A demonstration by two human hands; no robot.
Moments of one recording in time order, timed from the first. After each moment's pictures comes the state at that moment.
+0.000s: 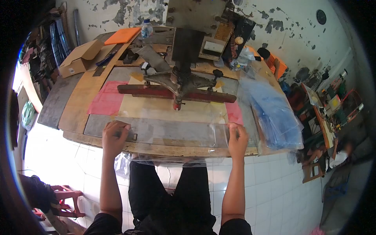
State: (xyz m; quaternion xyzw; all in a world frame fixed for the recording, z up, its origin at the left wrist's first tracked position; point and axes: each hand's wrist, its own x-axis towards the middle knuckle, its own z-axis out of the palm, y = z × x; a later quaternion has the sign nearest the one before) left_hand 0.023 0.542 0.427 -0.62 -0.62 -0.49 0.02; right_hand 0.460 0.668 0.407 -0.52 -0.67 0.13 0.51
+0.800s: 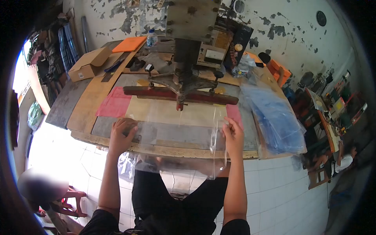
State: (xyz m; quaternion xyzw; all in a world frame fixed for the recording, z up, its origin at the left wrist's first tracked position) left_hand 0.021 0.543 0.426 -0.64 -0.63 -0.43 0.00; right_hand 0.440 0.675 0.418 -0.43 -0.61 0.38 0.55
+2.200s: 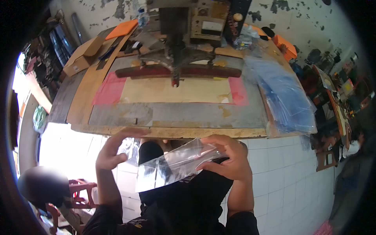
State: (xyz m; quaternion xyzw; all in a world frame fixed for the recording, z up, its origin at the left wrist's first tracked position) left_hand 0.055 0.473 0.480 -0.70 -0.35 -0.43 -0.45; right_hand 0.433 0.535 0.478 -0.22 -0.71 0.48 0.47
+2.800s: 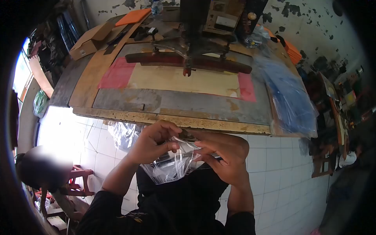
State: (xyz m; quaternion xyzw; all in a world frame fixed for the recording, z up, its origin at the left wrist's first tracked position) left_hand 0.148 0.478 0.455 -0.55 -0.36 -0.49 -0.57; right_hand 0.409 0.509 0.499 -0.26 -0.83 0.30 0.40
